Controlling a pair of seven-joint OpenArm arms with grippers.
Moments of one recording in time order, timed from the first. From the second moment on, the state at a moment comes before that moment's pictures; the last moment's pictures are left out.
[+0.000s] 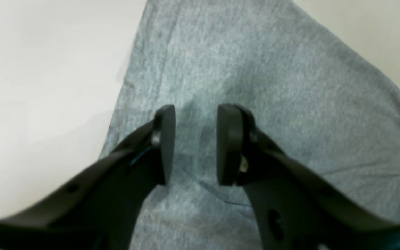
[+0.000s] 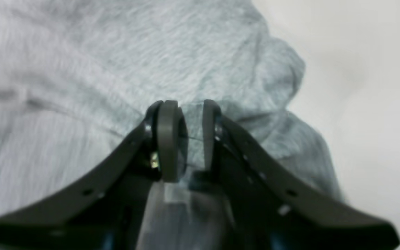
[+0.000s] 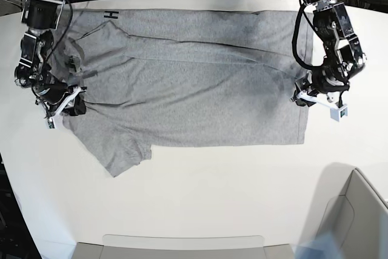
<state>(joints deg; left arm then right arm) 1.2 -11.0 -24.0 96.4 -32.0 3.1 68.0 6.2 23.2 17.2 62.5 17.2 38.2 -31.8</state>
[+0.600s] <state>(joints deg) 1.0 -10.9 -24.0 96.4 -32.0 3.1 68.0 12.1 18.4 24.4 83.5 13.6 38.0 -45.2</state>
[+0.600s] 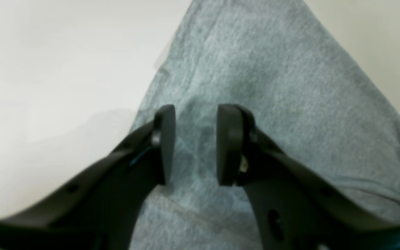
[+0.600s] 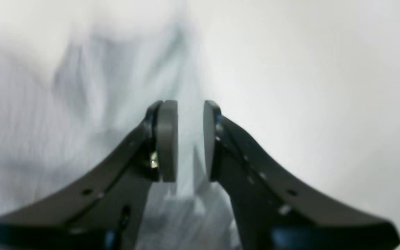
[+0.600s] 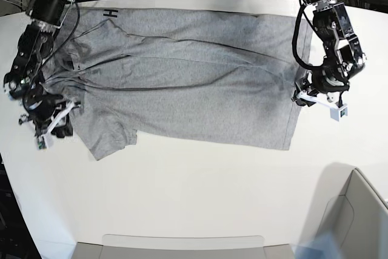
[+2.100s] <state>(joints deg) -15.4 -23.7 -9.4 68.8 -31.9 3.5 55.6 32.4 21.5 10.4 33.2 10.8 34.4 -29.1</state>
